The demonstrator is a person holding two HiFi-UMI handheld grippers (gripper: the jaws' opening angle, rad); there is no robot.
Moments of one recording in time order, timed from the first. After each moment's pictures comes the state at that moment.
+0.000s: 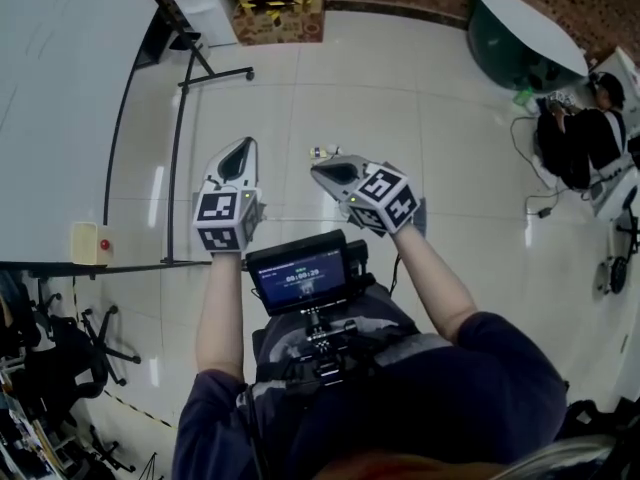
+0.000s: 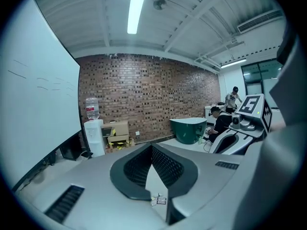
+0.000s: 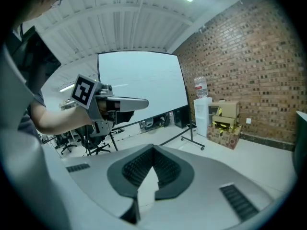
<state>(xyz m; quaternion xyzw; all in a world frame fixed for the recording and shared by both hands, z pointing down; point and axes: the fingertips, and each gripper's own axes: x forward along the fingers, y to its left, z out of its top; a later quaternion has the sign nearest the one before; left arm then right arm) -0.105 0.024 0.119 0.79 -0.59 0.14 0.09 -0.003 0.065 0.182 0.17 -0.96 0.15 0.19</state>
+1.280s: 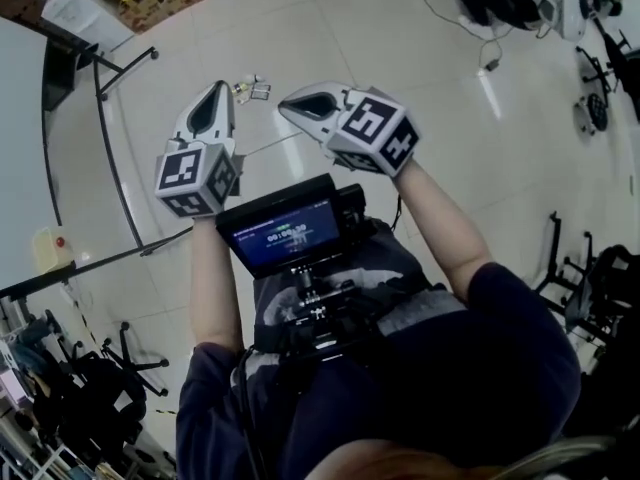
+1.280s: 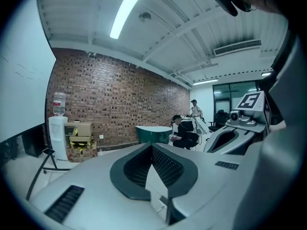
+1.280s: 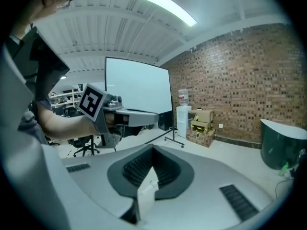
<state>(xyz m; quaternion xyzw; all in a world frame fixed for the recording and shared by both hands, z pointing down) 0.101 0.194 0.105 0.89 -0.44 0.08 0.10 0.163 0.261 0.129 0.29 -0.93 0.11 0.18</state>
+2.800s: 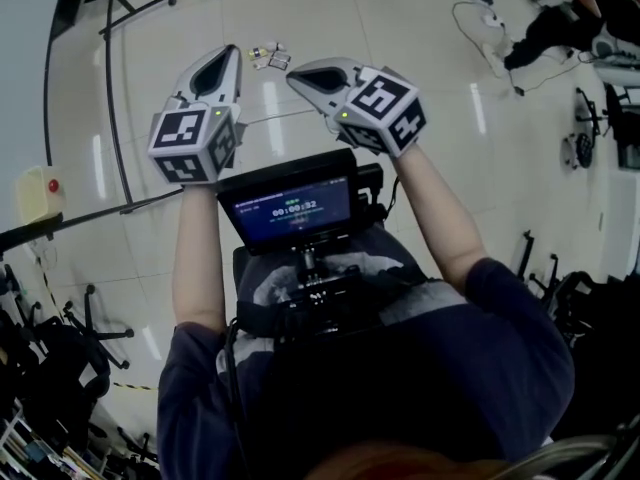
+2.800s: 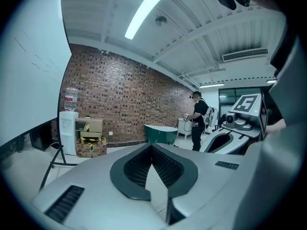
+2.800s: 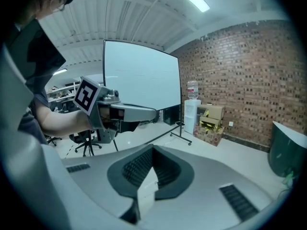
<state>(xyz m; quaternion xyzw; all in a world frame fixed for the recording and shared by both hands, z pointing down) -0.077 0.165 0.125 0.87 -0.46 0.07 0.13 -0.012 0.221 0.153 0.26 -0.93 0.11 0.23</state>
